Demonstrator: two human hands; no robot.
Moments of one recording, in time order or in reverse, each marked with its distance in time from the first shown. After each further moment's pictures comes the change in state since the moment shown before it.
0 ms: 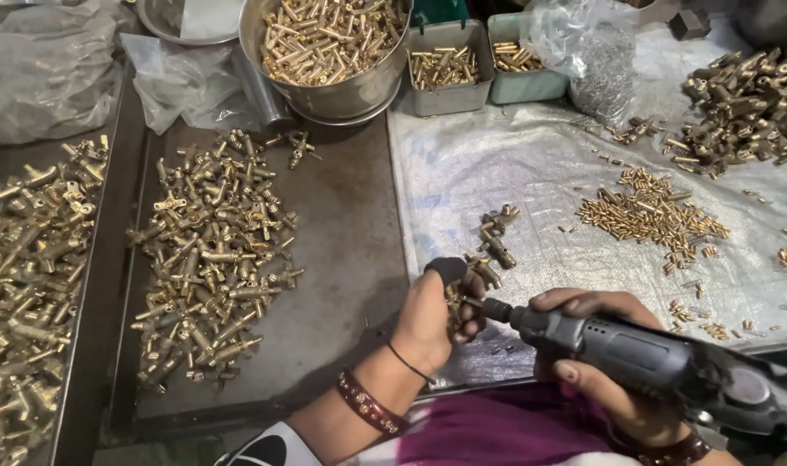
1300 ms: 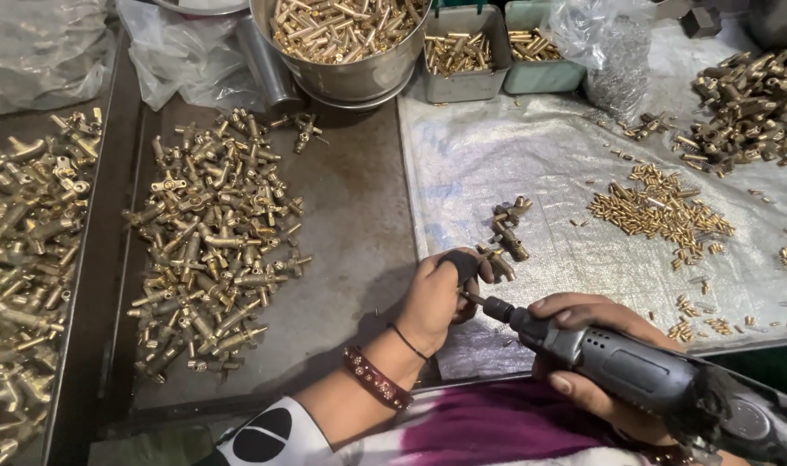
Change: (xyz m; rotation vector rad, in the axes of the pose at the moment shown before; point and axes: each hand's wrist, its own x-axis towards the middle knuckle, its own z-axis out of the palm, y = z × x) left_hand 0.007 0.002 -0.021 0.225 -0.072 0.299; right_hand 0.006 -0.012 0.023 -0.473 -0.139 -0.023
